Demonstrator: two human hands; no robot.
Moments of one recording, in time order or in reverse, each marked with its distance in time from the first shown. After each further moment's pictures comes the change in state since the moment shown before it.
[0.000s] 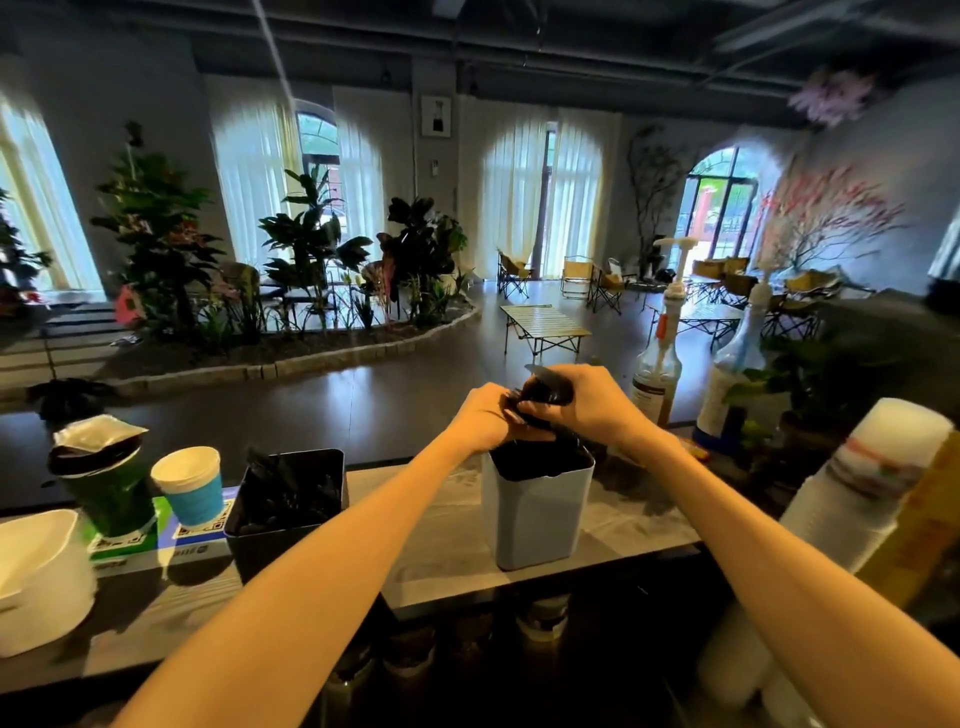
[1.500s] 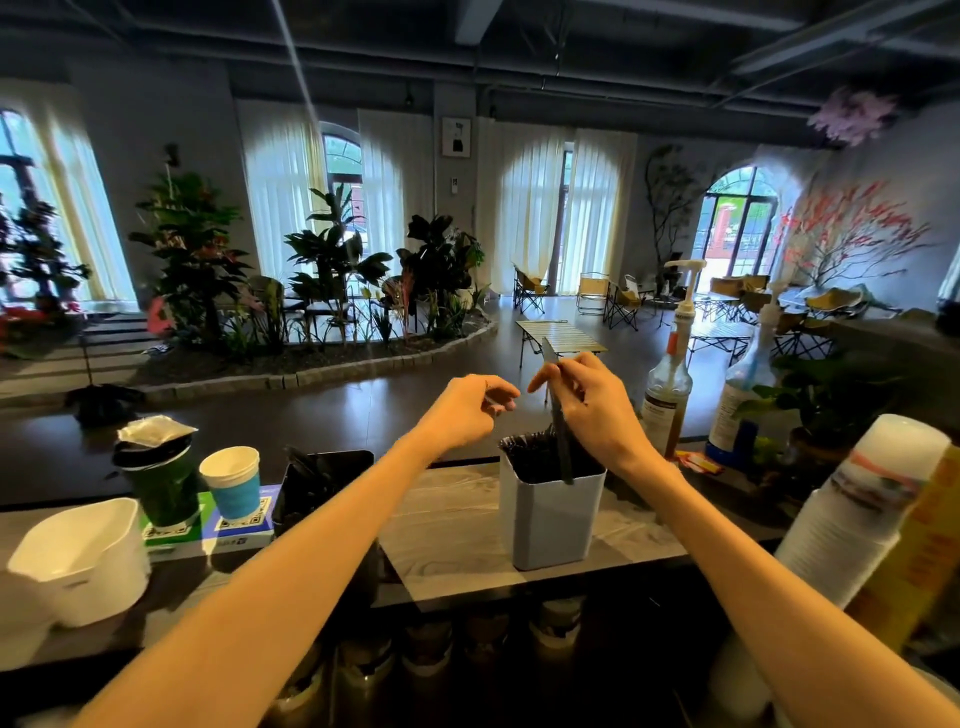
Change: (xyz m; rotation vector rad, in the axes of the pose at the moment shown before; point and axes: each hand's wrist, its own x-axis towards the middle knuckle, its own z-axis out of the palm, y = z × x) left_hand -0.051 0.008 -0.057 0.203 0.070 0.152; right_hand -0.023 -0.049 0.005 0.117 0.262 -0.030
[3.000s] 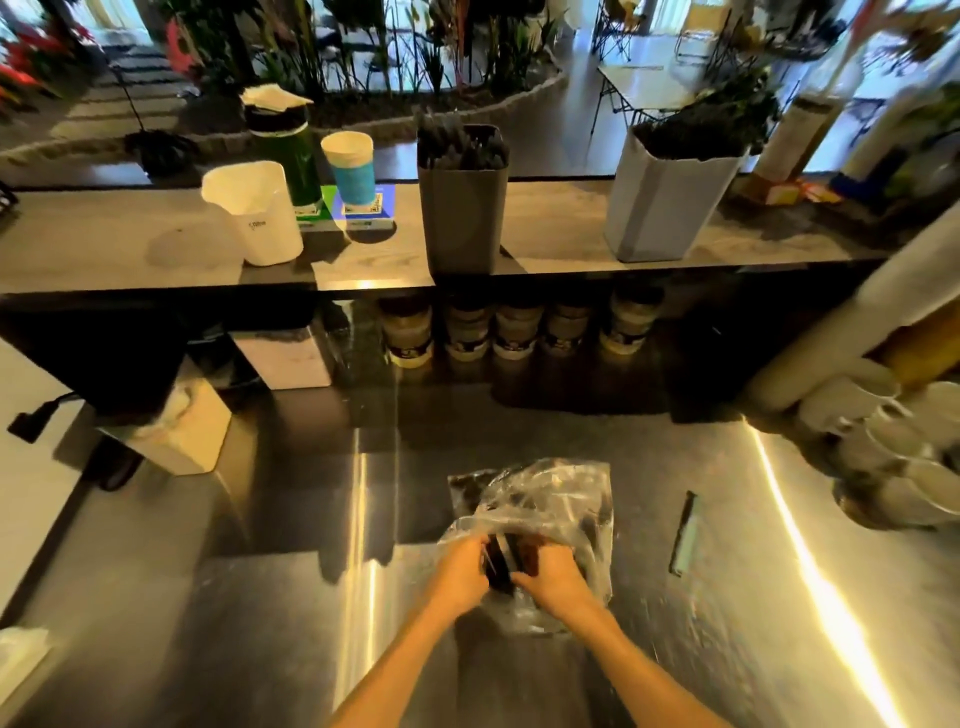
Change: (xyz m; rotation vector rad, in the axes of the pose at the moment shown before) left_hand -0.512 -0.080 0.221 -0.236 -0.391 -0.795; right_hand -0.525 -0.043 0.210 -0.141 -0.936 0.779
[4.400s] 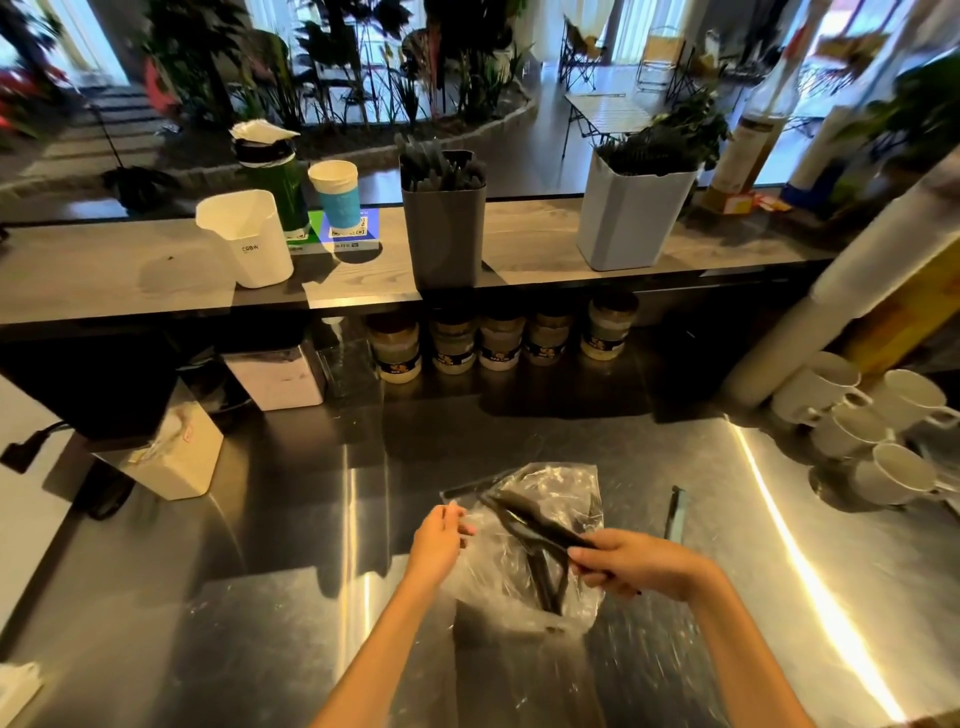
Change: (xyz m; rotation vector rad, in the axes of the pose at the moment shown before) left_hand 0.010 0.001 -0.028 -0.582 0.212 -0.195; right_hand -0.080 -0.004 -0.136 0.469 -0.536 0.020
